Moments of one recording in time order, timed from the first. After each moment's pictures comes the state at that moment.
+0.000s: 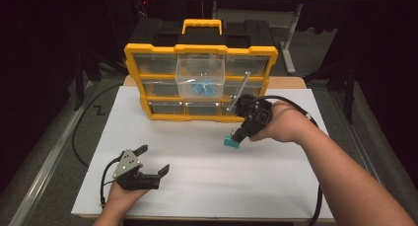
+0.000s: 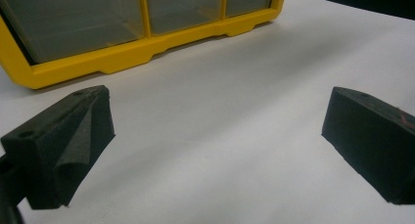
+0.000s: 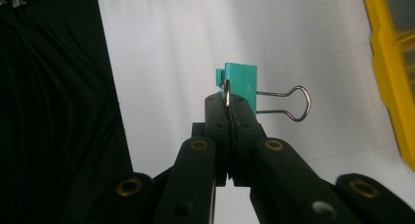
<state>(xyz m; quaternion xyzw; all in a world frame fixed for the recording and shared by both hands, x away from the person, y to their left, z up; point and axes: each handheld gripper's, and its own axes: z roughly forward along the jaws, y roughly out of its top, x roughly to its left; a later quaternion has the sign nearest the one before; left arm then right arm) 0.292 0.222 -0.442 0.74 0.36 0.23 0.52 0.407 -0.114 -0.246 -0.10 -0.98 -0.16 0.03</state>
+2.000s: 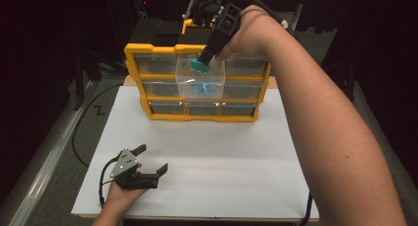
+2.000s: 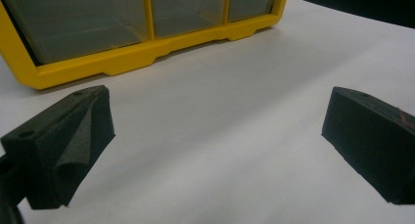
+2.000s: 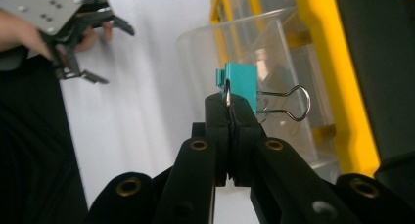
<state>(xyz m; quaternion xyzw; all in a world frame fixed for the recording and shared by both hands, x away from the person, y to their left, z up) 0.293 0.226 -0.441 0.73 0.36 0.23 0.53 0.456 -0.022 -0.078 -0.09 -0.98 -0.17 -0.09</state>
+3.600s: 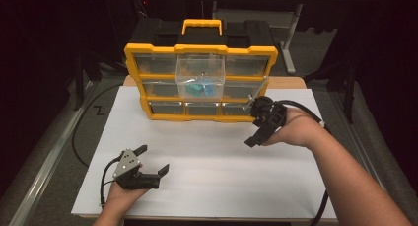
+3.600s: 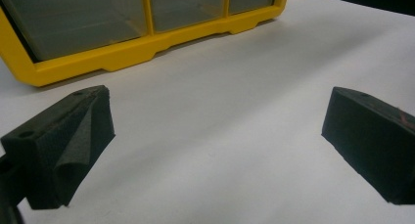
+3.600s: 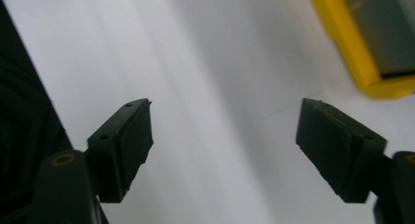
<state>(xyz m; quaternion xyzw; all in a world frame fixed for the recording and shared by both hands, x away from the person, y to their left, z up) 0.294 0.223 -0.443 0.74 0.36 0.23 0.52 0.414 -0.152 -0.271 -0.20 -0.97 -0.14 -0.03</state>
